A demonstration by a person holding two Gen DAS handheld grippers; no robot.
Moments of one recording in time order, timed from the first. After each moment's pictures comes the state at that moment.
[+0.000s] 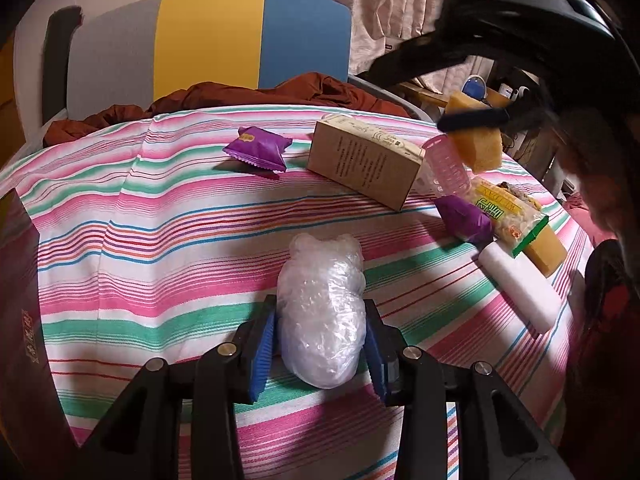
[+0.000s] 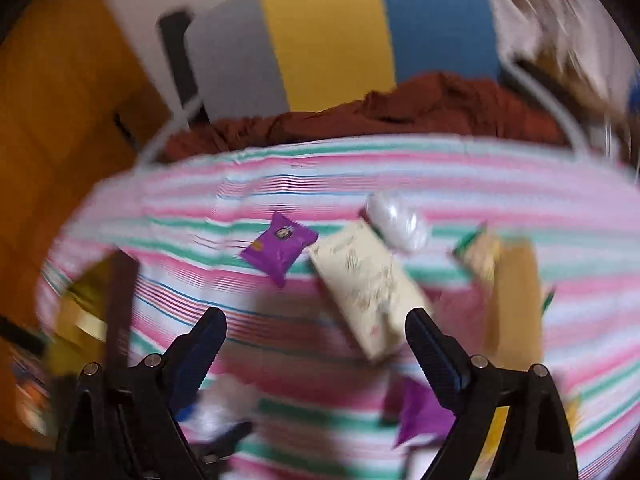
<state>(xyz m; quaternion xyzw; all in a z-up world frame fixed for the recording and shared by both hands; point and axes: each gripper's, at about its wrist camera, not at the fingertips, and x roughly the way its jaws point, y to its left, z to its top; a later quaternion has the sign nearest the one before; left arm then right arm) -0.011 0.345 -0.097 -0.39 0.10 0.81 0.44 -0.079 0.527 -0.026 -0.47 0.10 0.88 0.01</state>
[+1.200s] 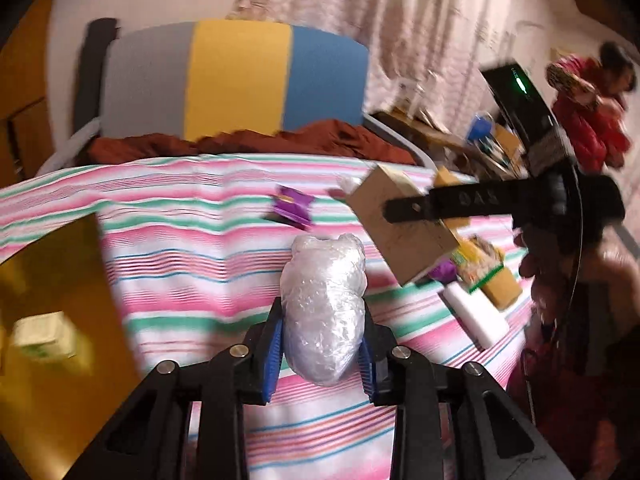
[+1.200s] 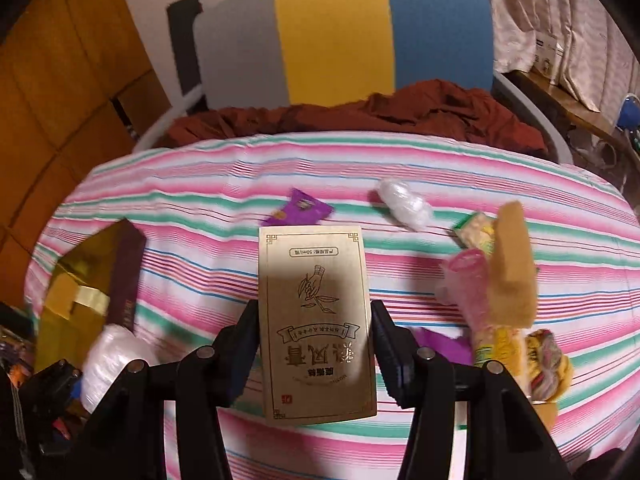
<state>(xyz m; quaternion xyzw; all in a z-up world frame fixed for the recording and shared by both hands) 0.001 0.271 -0.012 -0.36 0.05 0.84 0.41 -0.037 0.493 -0.013 -0.46 0.10 0.88 0.02</state>
